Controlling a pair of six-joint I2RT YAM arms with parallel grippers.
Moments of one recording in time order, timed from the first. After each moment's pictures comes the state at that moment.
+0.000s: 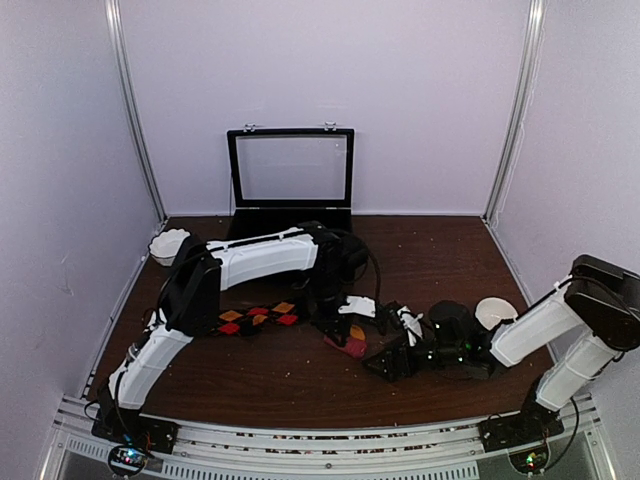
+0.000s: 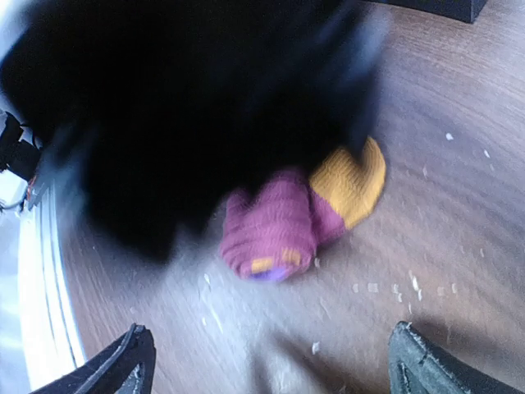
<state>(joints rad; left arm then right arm) -0.94 2.52 2.25 -1.25 0.40 0.96 0.84 1.55 0.33 0.66 -0.29 0.40</state>
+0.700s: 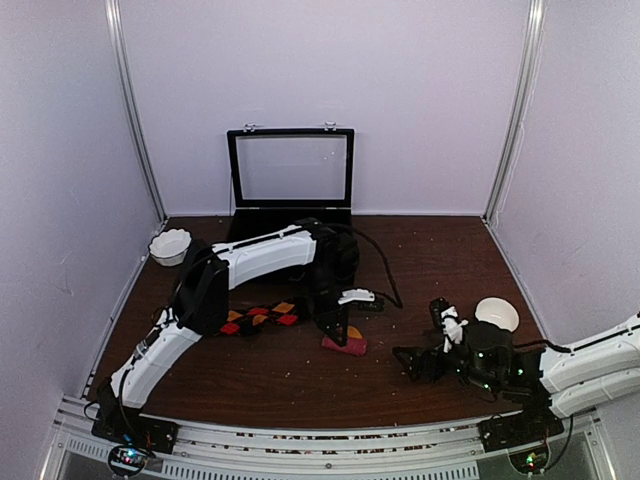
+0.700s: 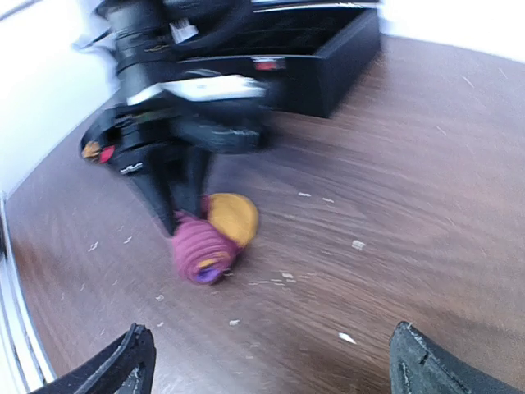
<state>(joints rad) -0.88 2.63 2.40 -1.41 0.59 0.72 1.02 1.04 0.10 0.54 0.28 0.44</state>
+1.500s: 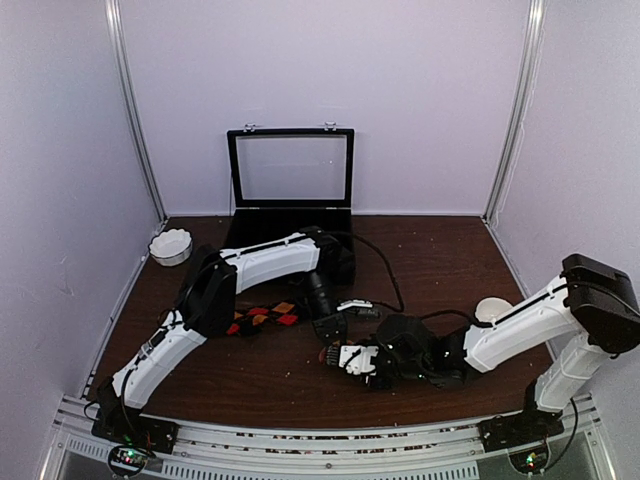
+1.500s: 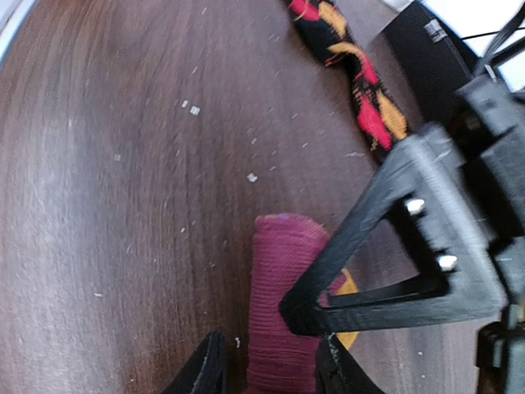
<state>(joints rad) -0.88 2.70 2.44 -1.56 0.76 0.65 1.15 1.60 0.60 0.35 0.13 -0.48</state>
